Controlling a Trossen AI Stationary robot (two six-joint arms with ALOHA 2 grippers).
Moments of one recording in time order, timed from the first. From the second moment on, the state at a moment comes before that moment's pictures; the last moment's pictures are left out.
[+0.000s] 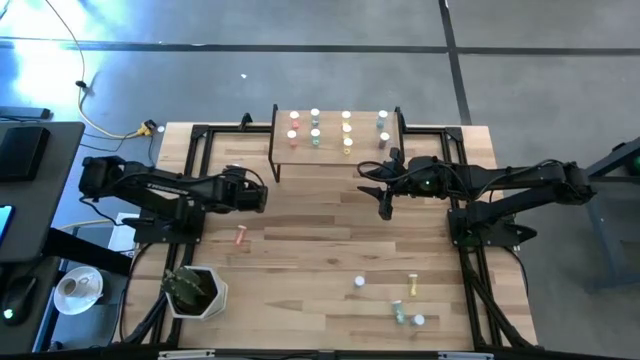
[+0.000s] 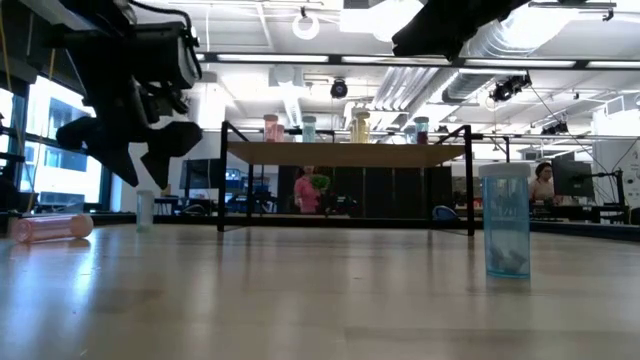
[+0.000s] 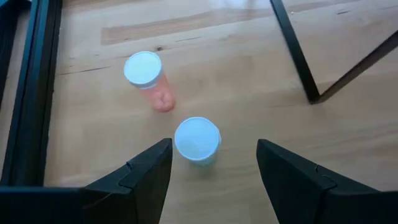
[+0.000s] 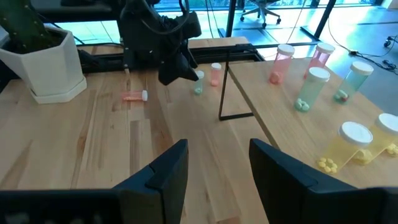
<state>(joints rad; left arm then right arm) 0.17 1.27 0.62 -0.80 -0.70 -1.30 -0.03 1.07 0.84 -0.14 0.19 0.02</state>
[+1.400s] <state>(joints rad) 0.25 1.39 0.62 -0.76 -0.69 -1.19 -0.03 1.07 0.84 -0.14 0.19 0.02</state>
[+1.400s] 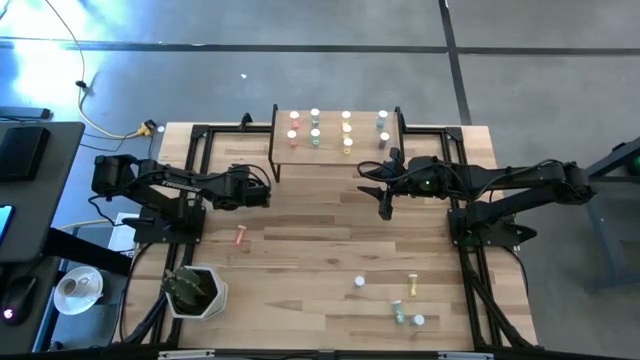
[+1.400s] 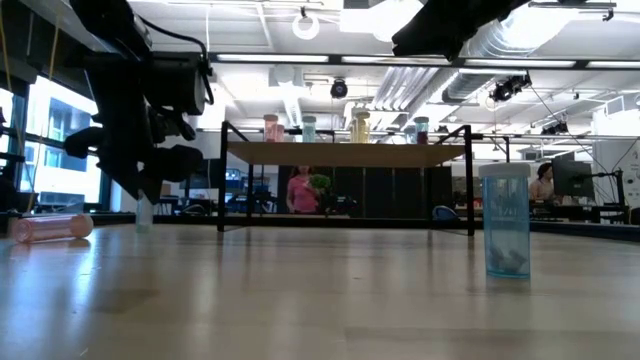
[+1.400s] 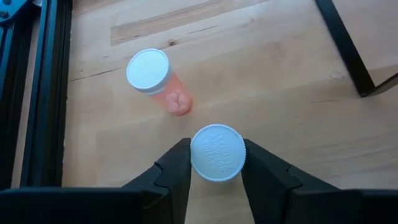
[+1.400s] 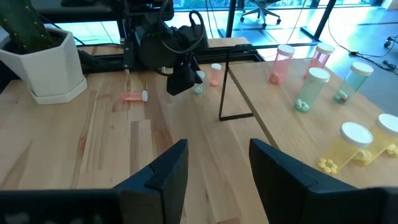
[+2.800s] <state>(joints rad) 0.05 1.18 0.75 -0.62 -0.64 -0.86 -0.03 1.07 0.84 -0.14 0.19 0.03</state>
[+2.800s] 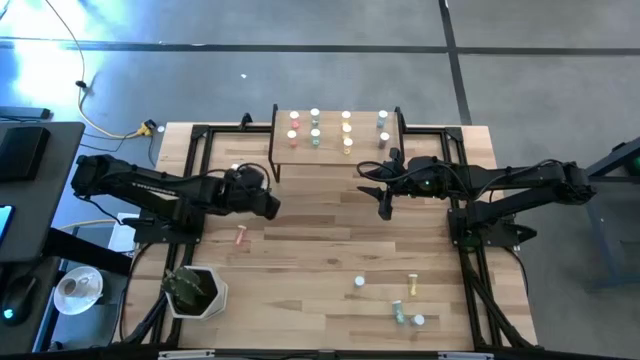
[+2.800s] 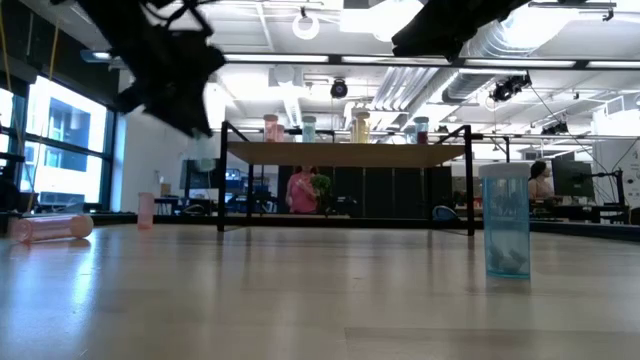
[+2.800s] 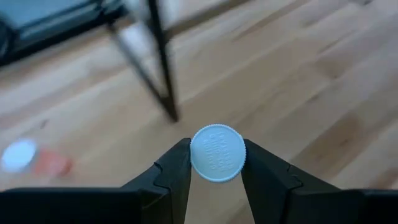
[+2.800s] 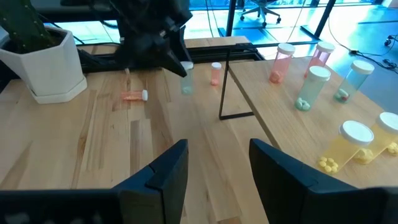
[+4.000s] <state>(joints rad) 0.36 1.33 1.26 -0.51 -0.30 -0.13 -0.03 1.07 0.84 -0.14 0.19 0.05</state>
